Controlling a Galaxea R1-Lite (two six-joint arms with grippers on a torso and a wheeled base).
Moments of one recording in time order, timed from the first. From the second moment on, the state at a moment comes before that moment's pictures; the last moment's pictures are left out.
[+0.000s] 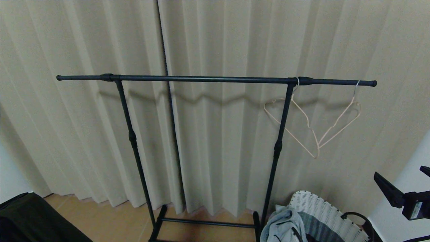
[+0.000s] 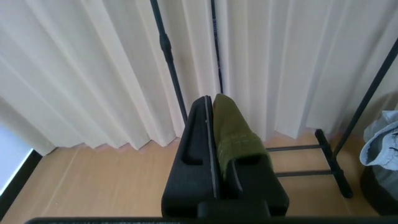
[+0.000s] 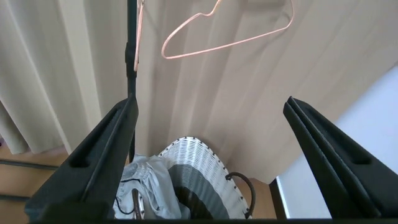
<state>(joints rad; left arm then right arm) -0.17 0.69 -0.27 -0.24 0.14 0.16 -0.06 1.23 0.00 -1.08 -0.04 -0.17</state>
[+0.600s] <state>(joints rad) -0.18 0.69 -0.27 -0.24 0.14 0.16 -0.10 1.22 0.00 -1.06 -0.04 -0.17</state>
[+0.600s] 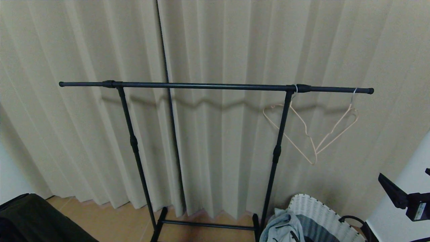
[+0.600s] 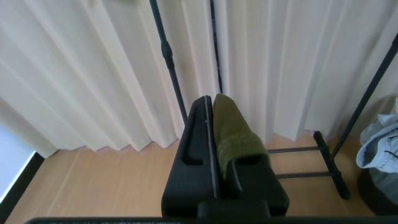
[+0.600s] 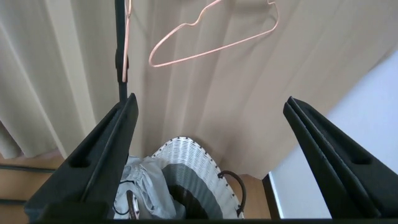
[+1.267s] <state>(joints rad) -0.18 0.69 -0.23 -0.24 0.14 0.17 -0.10 1.21 0.00 -1.06 -0.04 -0.17</state>
